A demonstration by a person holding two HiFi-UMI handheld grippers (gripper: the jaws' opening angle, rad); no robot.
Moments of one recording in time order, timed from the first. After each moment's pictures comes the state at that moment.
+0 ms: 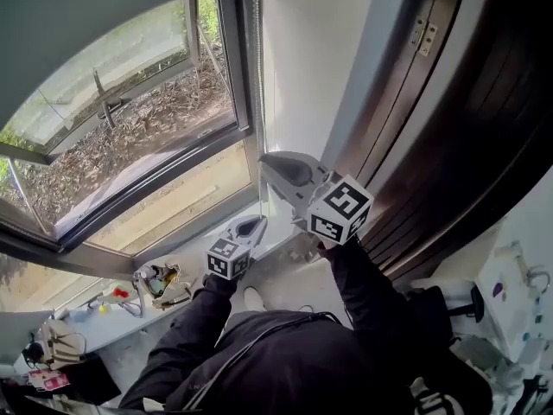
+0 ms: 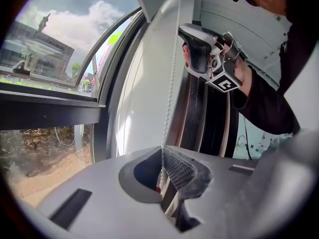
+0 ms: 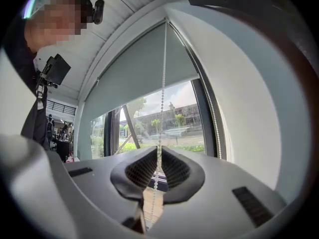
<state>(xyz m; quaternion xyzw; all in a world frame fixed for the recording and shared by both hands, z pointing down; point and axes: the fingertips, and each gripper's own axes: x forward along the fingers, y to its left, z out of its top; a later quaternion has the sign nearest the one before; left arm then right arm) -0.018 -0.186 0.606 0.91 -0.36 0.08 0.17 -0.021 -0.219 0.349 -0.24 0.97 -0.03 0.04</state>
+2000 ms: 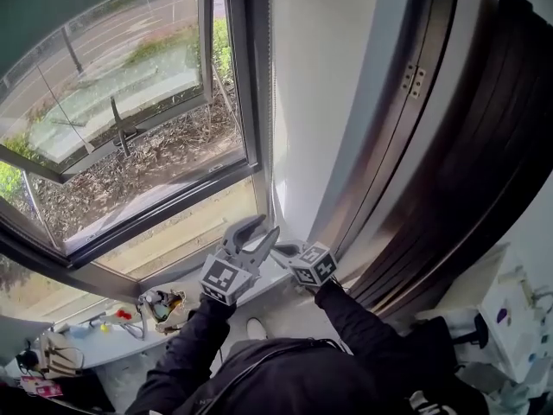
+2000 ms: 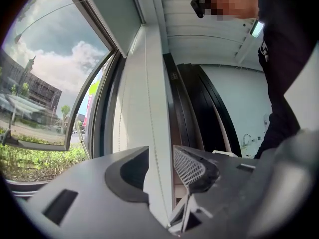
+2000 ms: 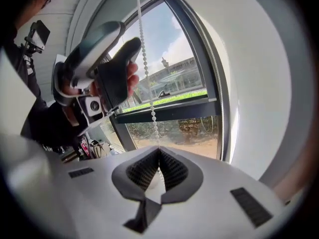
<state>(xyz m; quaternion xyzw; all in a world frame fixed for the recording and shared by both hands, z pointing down) -0.012 -0.192 0.424 0.93 -0.37 -0.01 -0.03 -0.029 -0.188 0.595 -0.21 0.94 -0.19 -0.18</state>
